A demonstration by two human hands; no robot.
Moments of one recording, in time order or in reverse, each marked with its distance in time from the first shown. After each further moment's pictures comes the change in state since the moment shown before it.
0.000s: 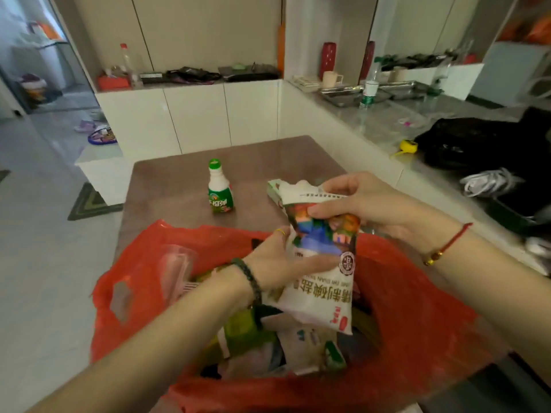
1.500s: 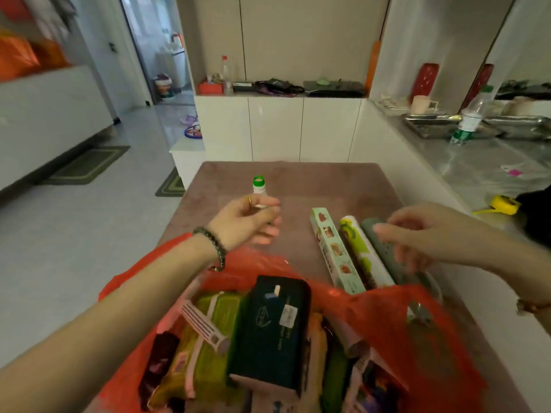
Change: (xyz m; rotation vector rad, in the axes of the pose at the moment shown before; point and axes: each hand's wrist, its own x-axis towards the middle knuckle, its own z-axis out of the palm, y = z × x) left_hand 0.054 0.036 -0.066 0.001 0.642 0.053; right_hand 0.056 -0.006 -0.097 -0.578 -0.181 -0.079
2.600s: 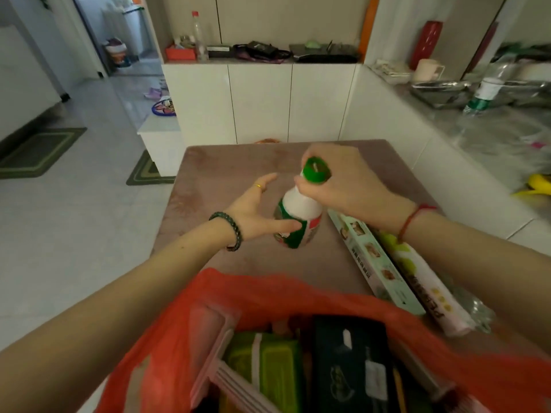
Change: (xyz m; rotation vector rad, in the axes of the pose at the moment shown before) left_hand 0.125 -0.054 -0.077 0.362 -0.167 0.052; right_hand 0.199 -0.090 0.089 -0.140 0.452 -0.424
